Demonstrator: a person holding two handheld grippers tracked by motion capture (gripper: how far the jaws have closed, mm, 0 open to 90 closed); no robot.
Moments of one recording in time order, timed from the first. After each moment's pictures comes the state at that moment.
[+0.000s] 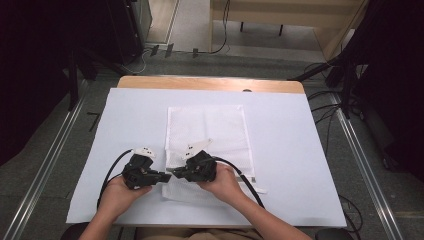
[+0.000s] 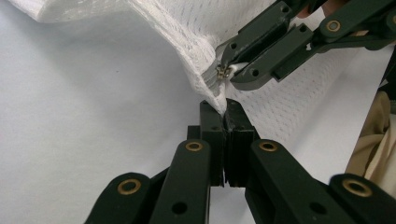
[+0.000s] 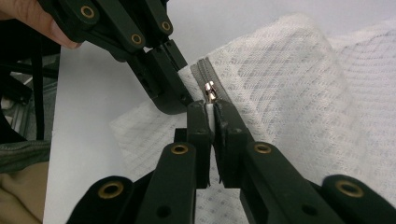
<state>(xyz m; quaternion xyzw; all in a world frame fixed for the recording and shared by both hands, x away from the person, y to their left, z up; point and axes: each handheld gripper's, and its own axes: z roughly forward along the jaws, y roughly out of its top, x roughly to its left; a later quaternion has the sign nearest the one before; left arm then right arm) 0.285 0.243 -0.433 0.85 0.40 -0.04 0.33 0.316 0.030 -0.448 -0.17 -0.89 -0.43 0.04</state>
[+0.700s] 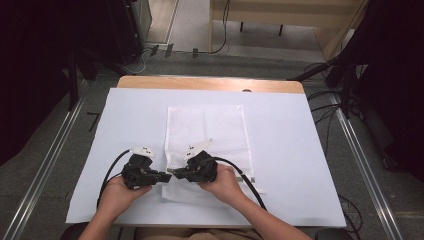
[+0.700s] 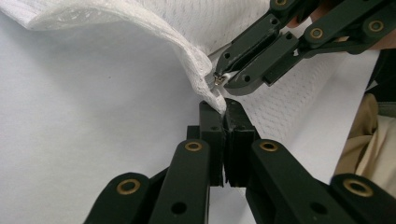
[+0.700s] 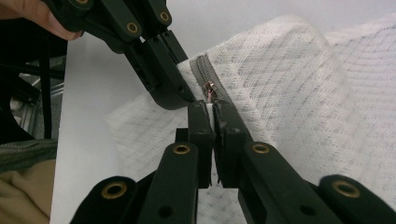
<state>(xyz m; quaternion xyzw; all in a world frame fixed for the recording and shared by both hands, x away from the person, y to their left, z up) 0.284 0.244 -0.429 0.85 0.39 -0.05 0.34 0.316 0.026 -0.450 -0.17 -0.88 -0.43 0.05</state>
